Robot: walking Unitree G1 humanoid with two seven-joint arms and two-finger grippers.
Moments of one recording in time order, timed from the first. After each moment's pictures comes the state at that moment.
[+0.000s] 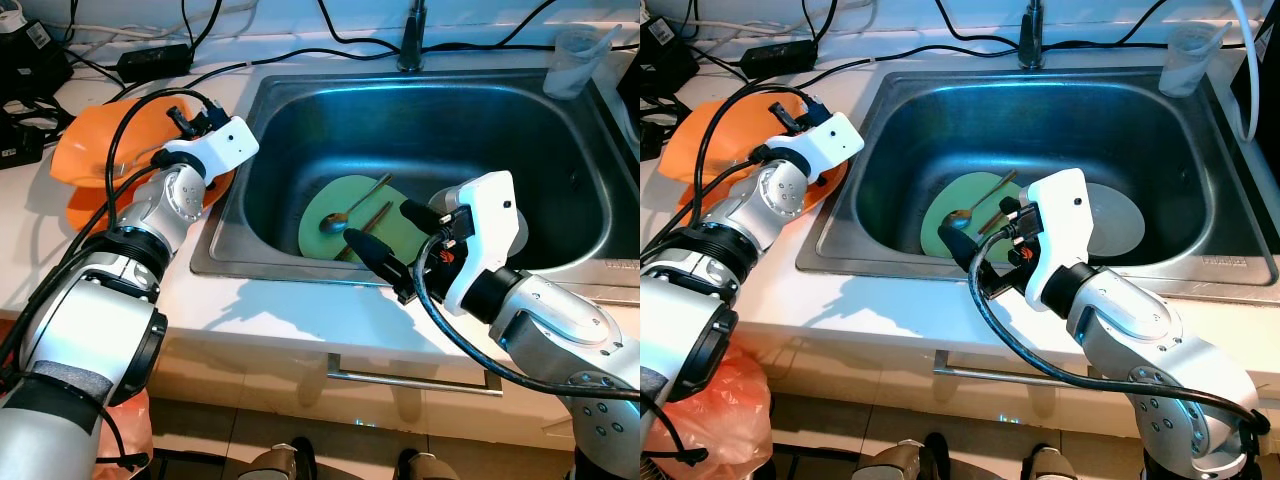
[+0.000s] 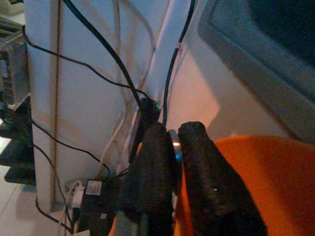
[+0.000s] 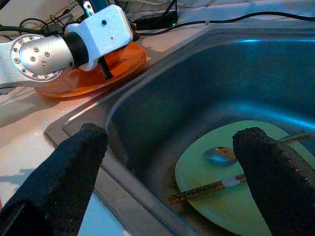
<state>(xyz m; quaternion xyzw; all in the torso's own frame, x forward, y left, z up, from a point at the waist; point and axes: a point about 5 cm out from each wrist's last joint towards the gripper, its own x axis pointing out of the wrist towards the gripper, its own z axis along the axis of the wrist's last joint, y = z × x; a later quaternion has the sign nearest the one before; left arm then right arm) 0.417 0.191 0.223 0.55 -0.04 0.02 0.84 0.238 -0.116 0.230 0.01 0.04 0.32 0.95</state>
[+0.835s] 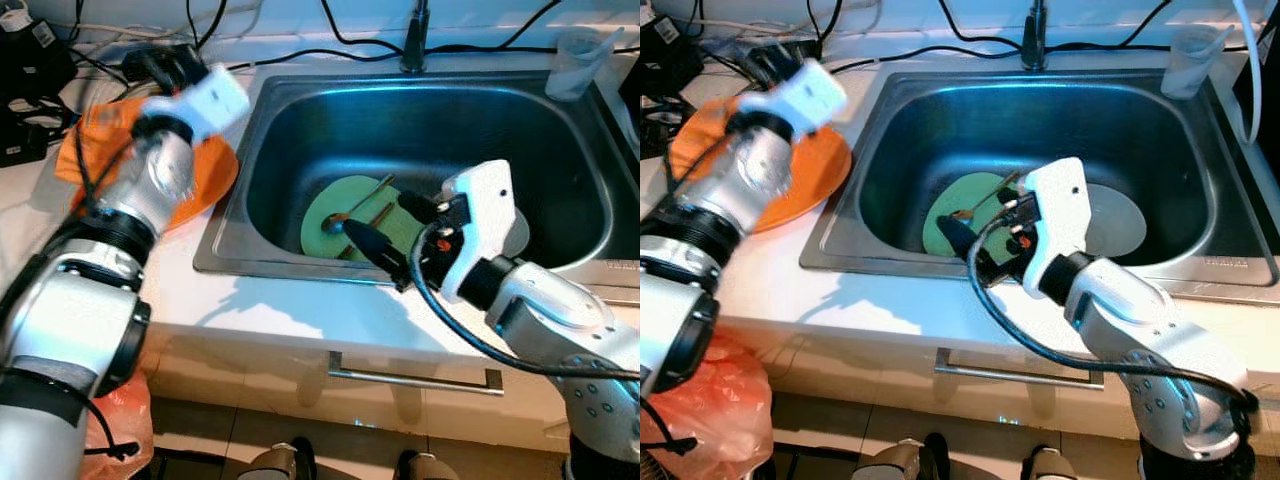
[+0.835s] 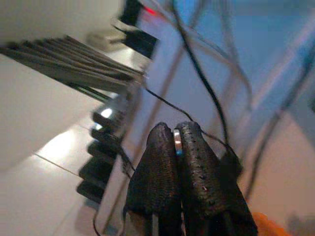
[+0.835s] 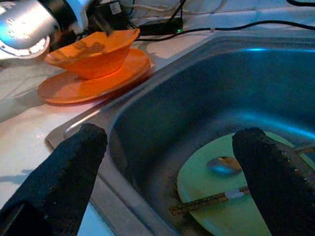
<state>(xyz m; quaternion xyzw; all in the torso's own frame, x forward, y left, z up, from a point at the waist) 0.412 0.188 0.283 0.49 -0.23 0.09 0.84 0.251 -0.115 0.233 0.01 0.04 0.33 0.94</state>
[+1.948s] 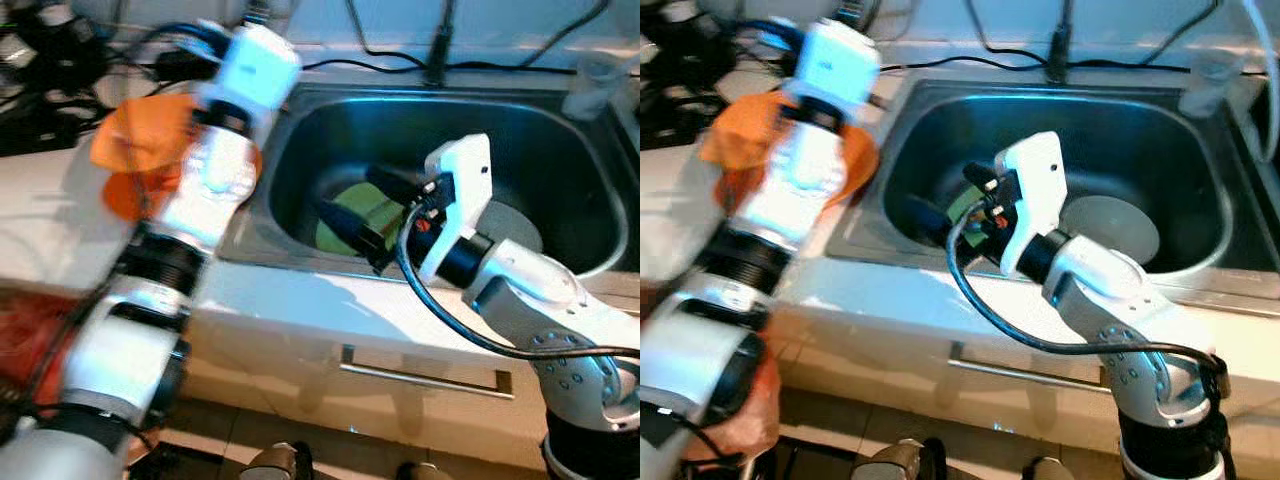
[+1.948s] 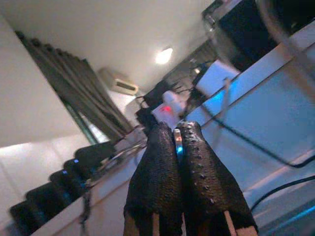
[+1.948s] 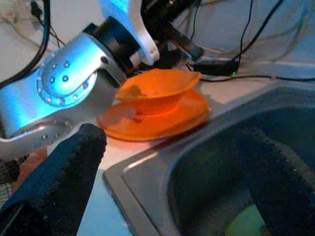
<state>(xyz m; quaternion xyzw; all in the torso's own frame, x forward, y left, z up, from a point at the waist) 0.385 0.107 0.296 0.27 -0.37 -0.03 0.89 0.261 -0.094 0.249 0.03 -0.03 0.40 0.92</state>
